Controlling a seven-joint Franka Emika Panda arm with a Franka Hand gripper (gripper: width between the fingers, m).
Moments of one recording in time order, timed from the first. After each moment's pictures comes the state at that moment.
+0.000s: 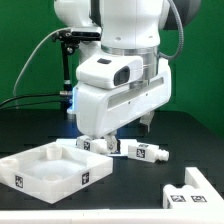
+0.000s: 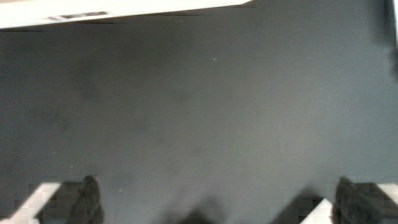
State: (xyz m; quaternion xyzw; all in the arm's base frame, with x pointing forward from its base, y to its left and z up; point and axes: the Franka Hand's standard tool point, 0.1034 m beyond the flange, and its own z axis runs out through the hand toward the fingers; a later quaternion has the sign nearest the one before) arm 0.540 0.029 0.085 -0.92 -0.37 0.07 0.05
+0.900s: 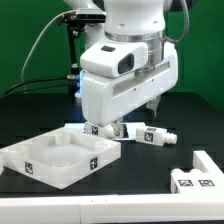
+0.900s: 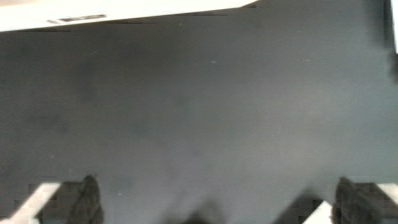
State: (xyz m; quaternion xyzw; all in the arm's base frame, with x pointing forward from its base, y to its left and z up) arm 0.540 0.028 0.084 -0.92 -0.37 0.07 0.06
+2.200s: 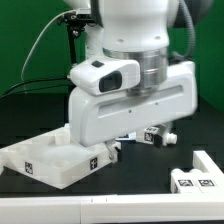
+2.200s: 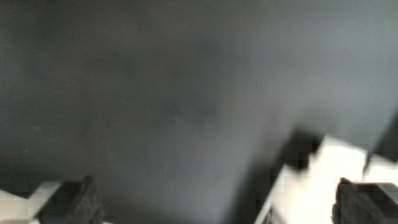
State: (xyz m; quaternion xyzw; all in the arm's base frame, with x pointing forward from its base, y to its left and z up) arm 0.613 0.032 0.060 -0.99 -0.14 0.05 0.04
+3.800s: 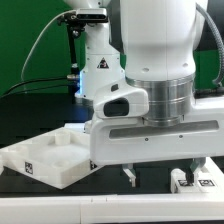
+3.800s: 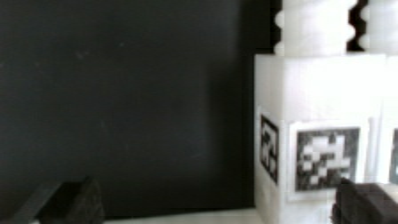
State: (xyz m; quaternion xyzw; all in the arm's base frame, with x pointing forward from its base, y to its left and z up) arm 0.639 0.057 0.030 -1.00 0.02 0.04 0.04
